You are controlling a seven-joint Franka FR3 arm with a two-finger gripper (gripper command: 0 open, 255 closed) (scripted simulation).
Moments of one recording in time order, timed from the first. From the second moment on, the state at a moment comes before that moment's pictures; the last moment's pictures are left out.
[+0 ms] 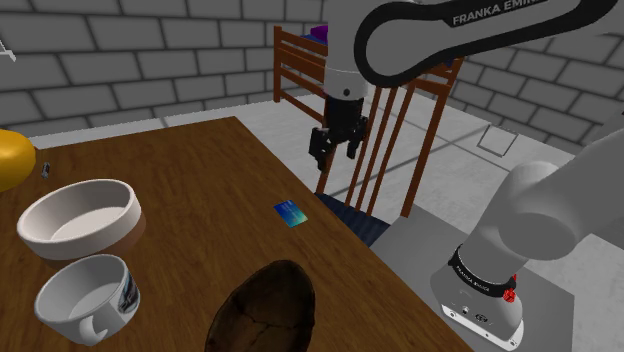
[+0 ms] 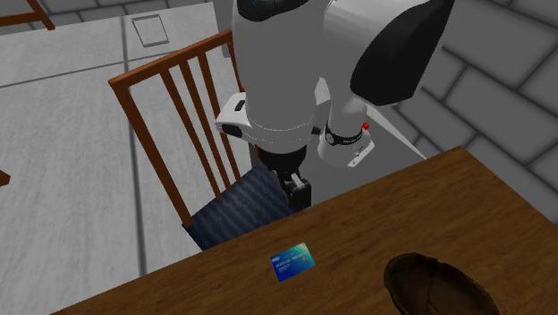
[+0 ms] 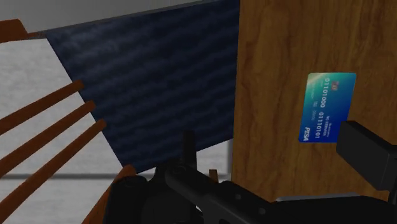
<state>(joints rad) 0.11 -0.47 0.28 -2.44 0.13 1.93 0.43</state>
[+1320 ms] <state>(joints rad) 0.17 -0.11 0.42 -2.43 0.21 2.23 0.63</state>
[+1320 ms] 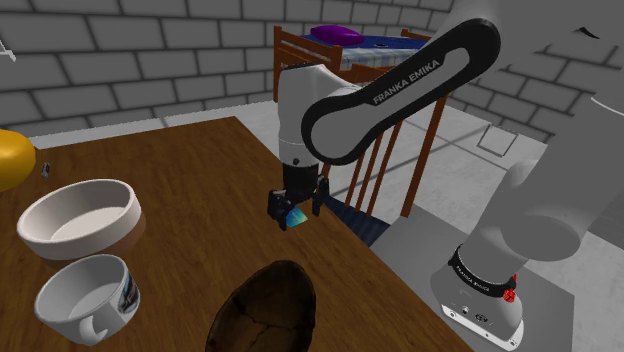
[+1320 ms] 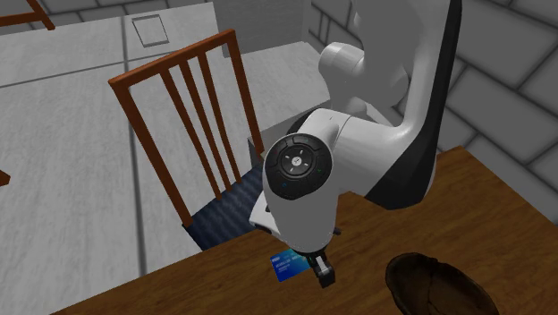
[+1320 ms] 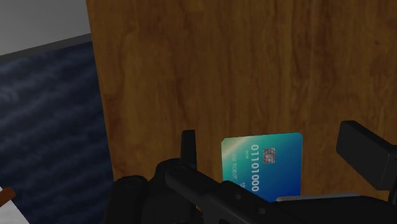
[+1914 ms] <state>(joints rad) 0.17 -0.11 0.42 -2.43 0.21 2.23 0.63</state>
